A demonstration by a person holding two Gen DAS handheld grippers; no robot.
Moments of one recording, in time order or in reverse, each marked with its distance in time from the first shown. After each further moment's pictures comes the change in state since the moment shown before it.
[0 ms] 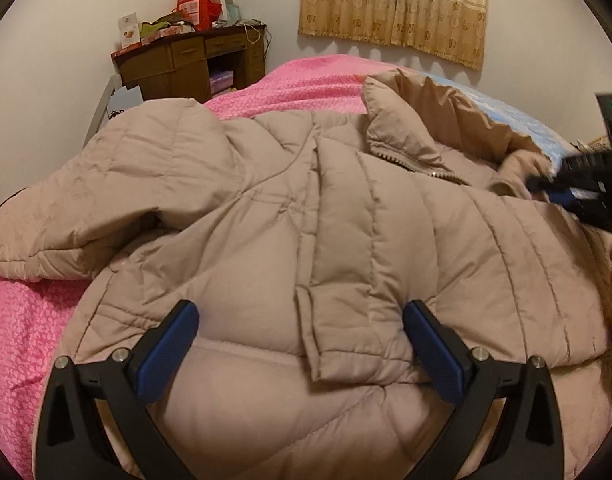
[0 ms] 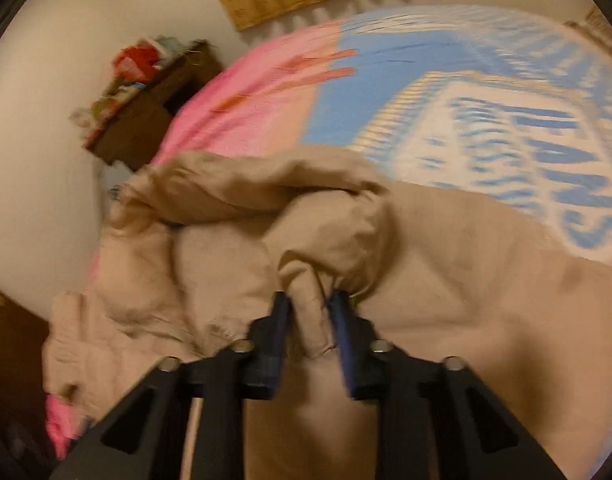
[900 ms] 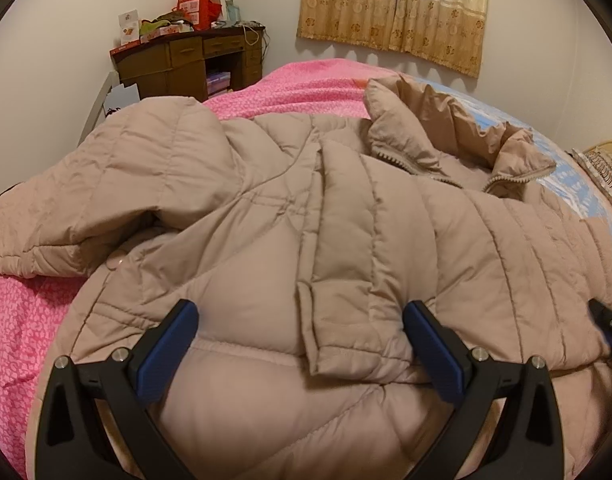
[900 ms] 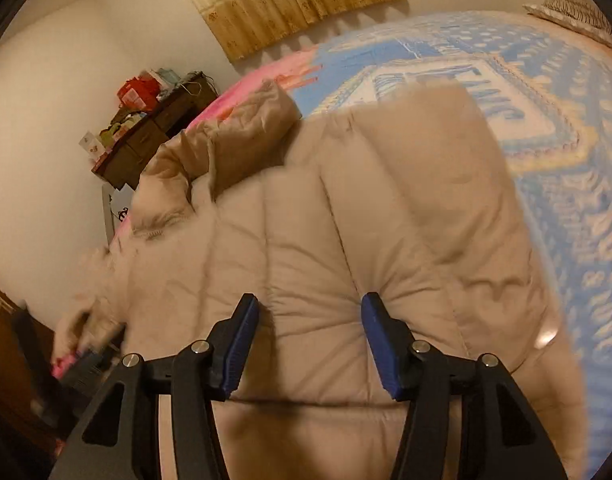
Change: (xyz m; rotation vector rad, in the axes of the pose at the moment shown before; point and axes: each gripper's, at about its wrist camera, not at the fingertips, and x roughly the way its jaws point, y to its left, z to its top) left arm -0.001 0.005 -0.002 -0.015 -0.010 -0.038; right arm -0.099 -0.044 -0.156 -0.062 -0.160 -0.116
